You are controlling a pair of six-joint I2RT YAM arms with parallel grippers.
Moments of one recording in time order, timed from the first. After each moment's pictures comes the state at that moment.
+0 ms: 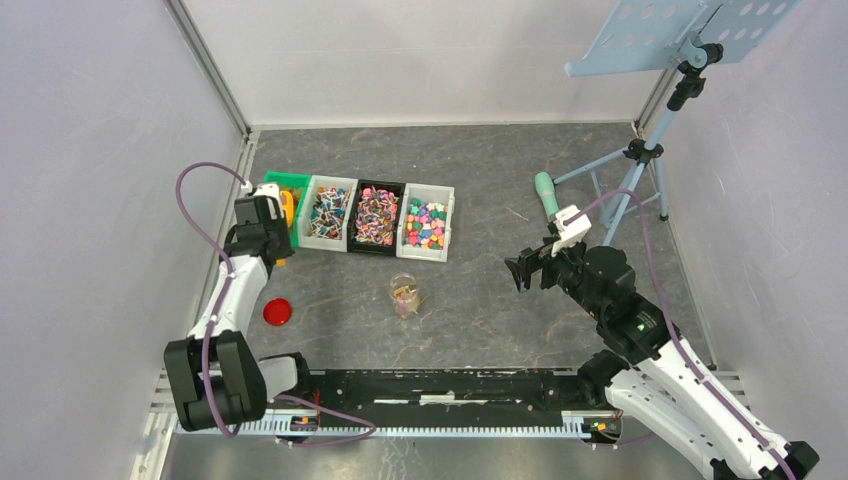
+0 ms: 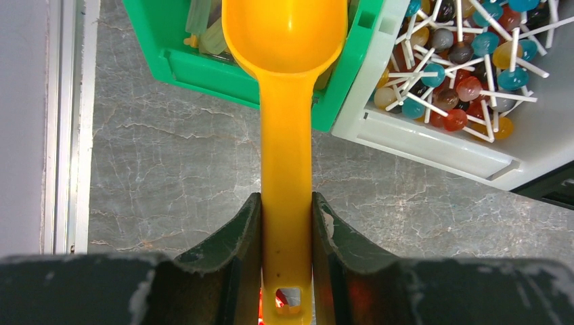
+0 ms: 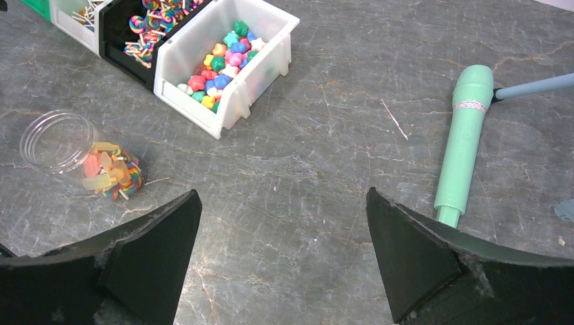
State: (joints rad) left arm 0.16 1.20 0.75 -0.35 -0.09 0.03; right arm 0.61 0.58 0.62 -0.31 0.08 0.07
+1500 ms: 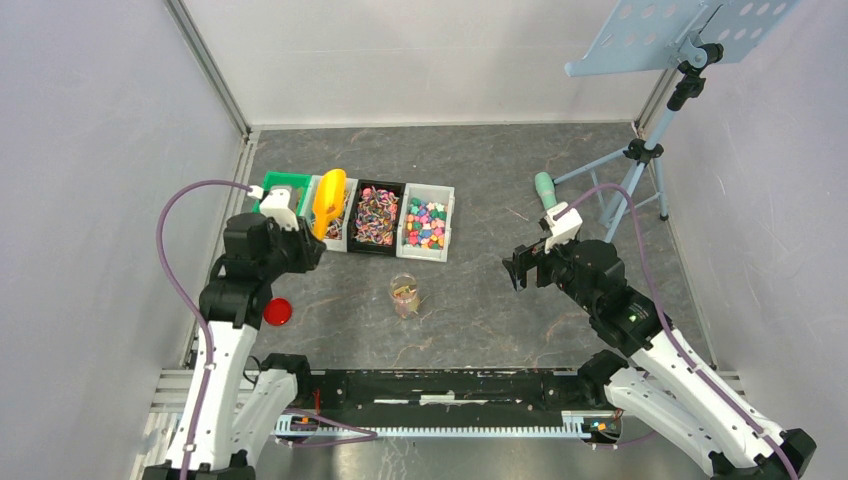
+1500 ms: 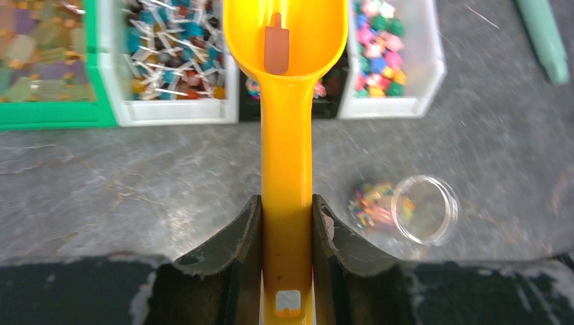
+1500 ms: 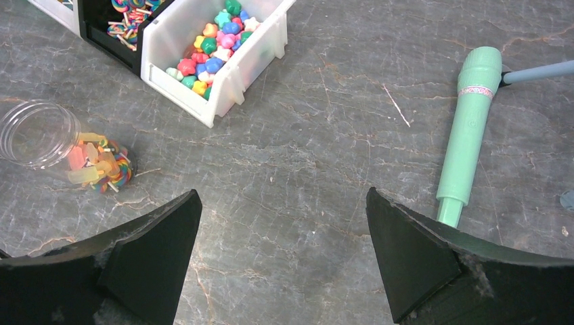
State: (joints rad) left arm -0.08 0.71 0.85 -0.69 0.21 -0.13; right arm 0.61 0.65 0.63 -0.32 0.09 0.07
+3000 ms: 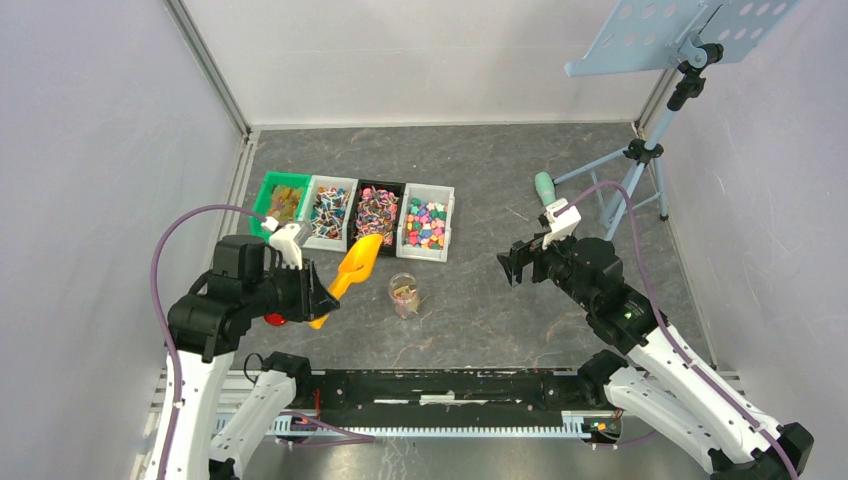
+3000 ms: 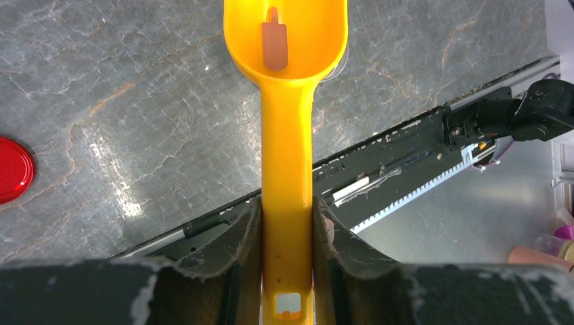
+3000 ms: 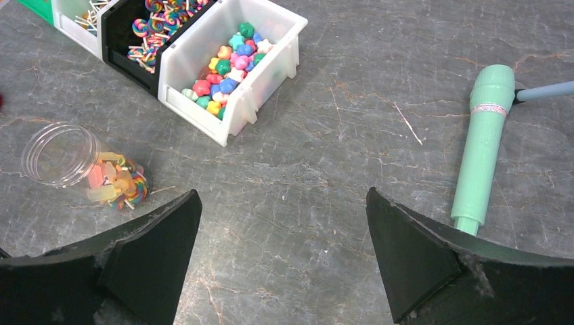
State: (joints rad) left arm -0.19 0.66 1.09 -1.27 0.42 -0.19; right arm 0.61 0.67 0.62 -0.23 0.07 0.10
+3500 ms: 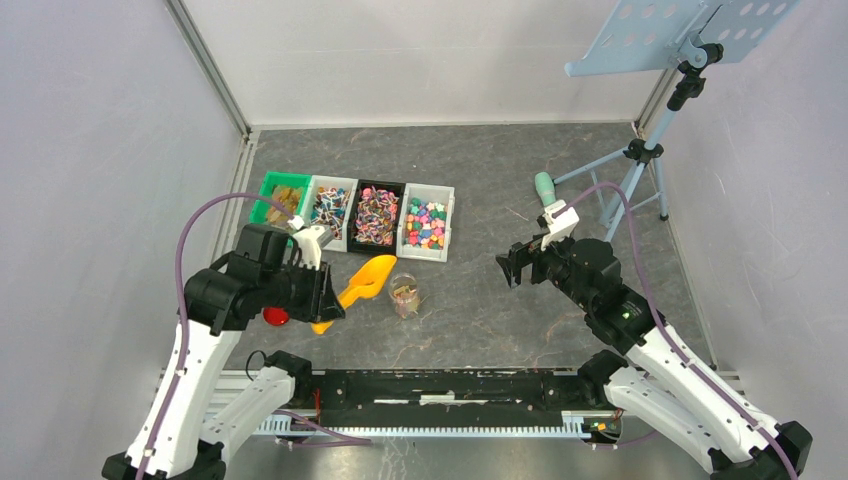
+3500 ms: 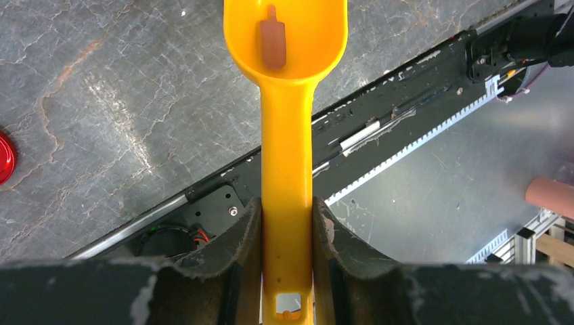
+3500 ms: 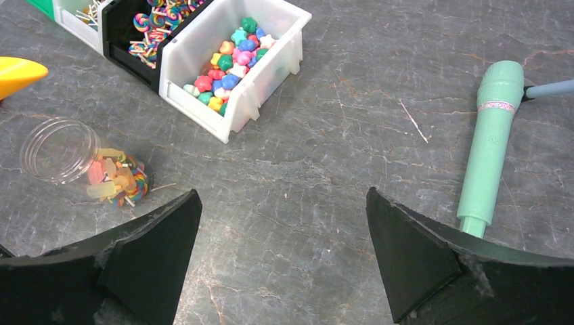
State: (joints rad) left arm -0.33 0.78 1.12 -1.35 0.39 -0.15; right arm 0.61 0.67 0.60 -0.22 0.06 0.10
